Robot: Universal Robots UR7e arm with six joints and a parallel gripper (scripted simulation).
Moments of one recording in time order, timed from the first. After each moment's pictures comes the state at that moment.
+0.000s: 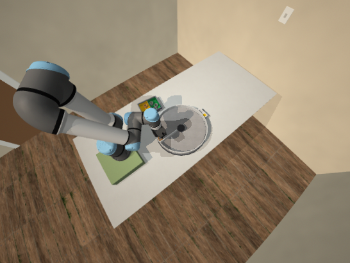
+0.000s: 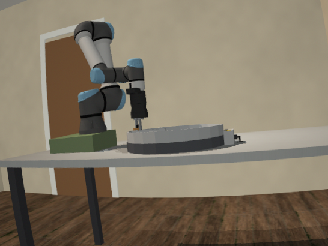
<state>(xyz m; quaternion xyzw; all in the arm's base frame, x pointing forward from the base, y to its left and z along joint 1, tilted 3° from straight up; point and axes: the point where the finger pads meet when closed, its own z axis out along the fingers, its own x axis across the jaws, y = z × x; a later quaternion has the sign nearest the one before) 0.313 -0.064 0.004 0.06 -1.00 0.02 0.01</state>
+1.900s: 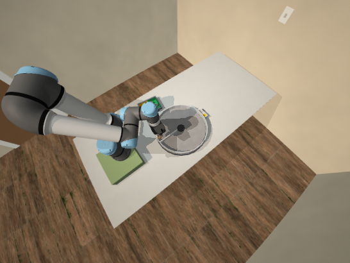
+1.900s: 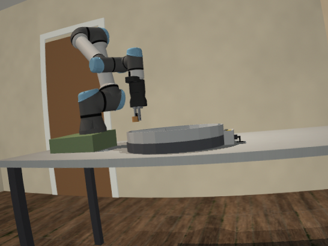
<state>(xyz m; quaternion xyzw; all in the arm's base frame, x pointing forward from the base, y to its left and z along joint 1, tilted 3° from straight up) 0.315 -0.062 0.056 0.06 -1.00 0.02 0.01</state>
